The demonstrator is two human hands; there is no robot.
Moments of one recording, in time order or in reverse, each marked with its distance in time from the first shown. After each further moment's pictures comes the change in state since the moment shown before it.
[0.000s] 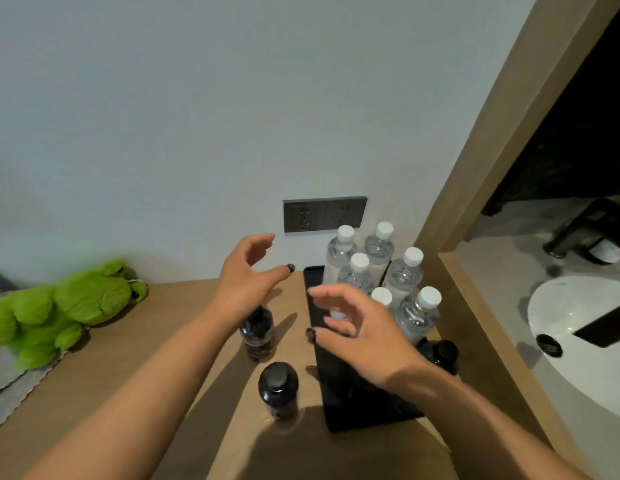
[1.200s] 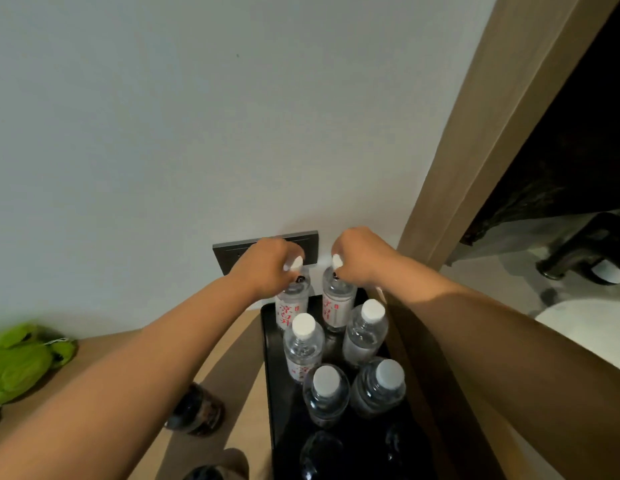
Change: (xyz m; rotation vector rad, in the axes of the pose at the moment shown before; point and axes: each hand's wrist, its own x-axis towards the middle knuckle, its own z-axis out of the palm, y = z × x) left_hand 0.160 0.024 0.123 0.906 -0.423 0.324; right_hand 0.199 0.025 -0.177 -1.091 -0.032 0.184
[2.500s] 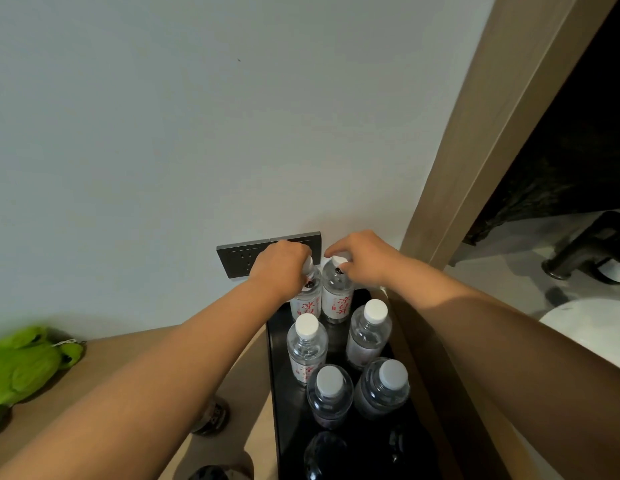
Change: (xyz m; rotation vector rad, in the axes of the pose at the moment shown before) left_hand 0.005 0.023 0.010 0.196 0.024 -0.099; right_hand 0.001 0.014 0.006 0.158 0.028 -0.137
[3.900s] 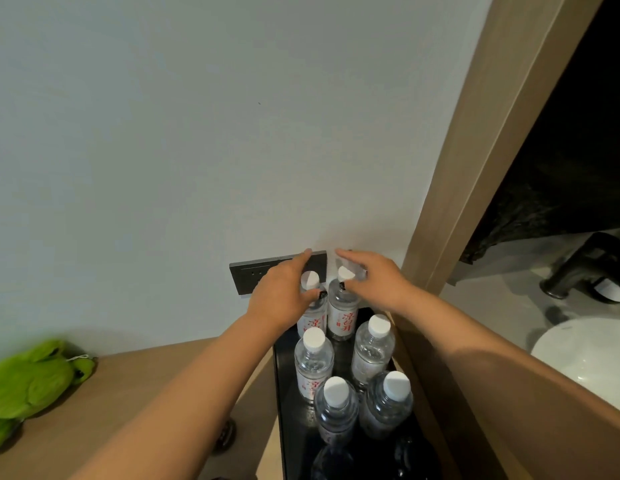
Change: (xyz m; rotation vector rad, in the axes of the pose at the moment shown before) left_hand -0.033 -0.003 -0.004 -0.374 0.142 -0.070; right_hand -0.026 0.000 0.007 0.395 0.180 0.061
